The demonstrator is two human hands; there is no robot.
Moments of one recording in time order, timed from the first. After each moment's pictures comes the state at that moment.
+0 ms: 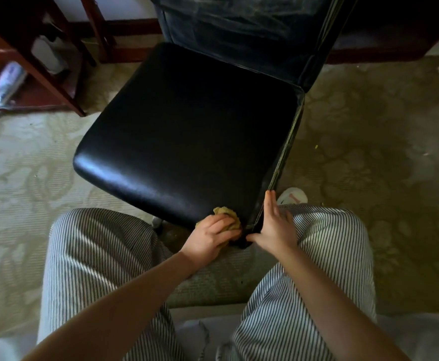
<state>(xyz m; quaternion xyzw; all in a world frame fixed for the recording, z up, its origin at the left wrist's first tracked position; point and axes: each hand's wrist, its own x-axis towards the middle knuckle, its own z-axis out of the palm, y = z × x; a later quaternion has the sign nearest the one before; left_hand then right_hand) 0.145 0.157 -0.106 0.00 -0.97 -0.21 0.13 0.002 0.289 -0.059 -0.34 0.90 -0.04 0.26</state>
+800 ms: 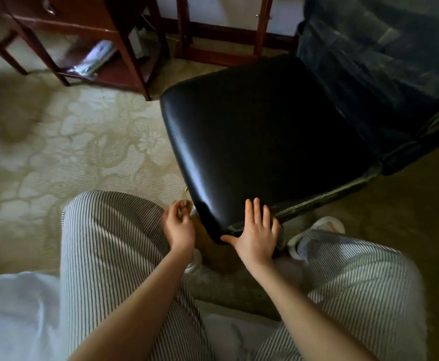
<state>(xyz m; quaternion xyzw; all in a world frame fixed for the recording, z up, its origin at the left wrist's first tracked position) 0.235 0.105 -0.066 0.70 -0.49 -0.44 0.28 0.120 0.199 -0.052 -0.43 0.89 -0.02 0.15</state>
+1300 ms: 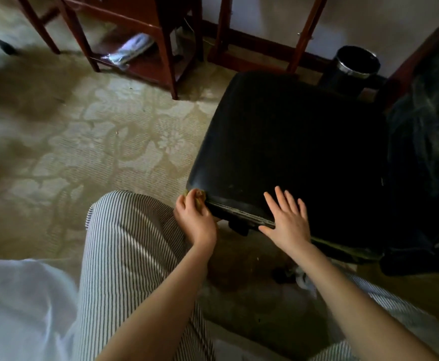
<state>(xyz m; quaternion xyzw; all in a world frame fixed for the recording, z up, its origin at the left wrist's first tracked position) 0.234 0.058 -0.064 0.73 -0.49 -0.35 0.32 0.071 0.128 -0.038 -0.57 0.81 0.11 0.11</state>
